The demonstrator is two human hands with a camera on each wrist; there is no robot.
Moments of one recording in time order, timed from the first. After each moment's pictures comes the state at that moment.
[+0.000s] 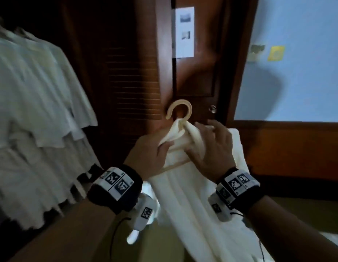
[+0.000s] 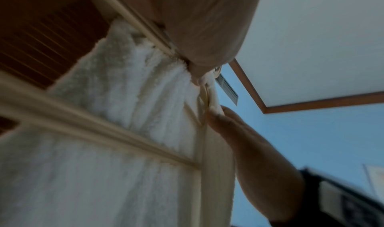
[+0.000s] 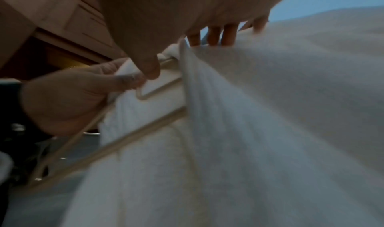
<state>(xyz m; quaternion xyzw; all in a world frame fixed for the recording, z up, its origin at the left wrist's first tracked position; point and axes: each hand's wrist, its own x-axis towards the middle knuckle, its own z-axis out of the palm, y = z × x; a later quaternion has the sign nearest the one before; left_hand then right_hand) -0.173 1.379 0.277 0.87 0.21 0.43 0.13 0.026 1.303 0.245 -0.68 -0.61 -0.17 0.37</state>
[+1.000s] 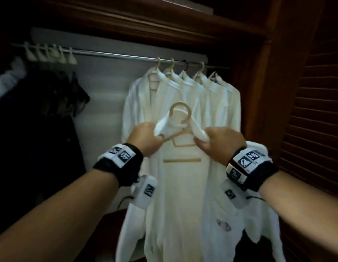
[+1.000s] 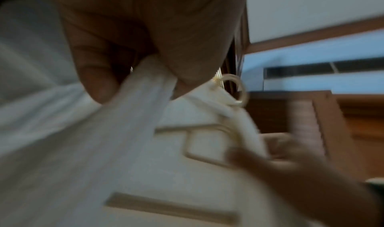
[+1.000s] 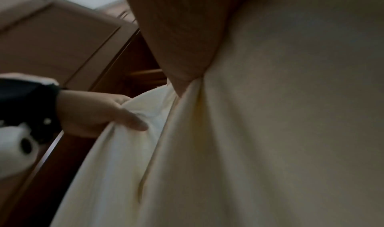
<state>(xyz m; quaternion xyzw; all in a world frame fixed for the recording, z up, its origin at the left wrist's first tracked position) -0.434 1.689 0.389 0.49 0.79 0.34 -0.13 -0.228 1.809 0.396 -0.35 -0.89 -0.15 0.27</state>
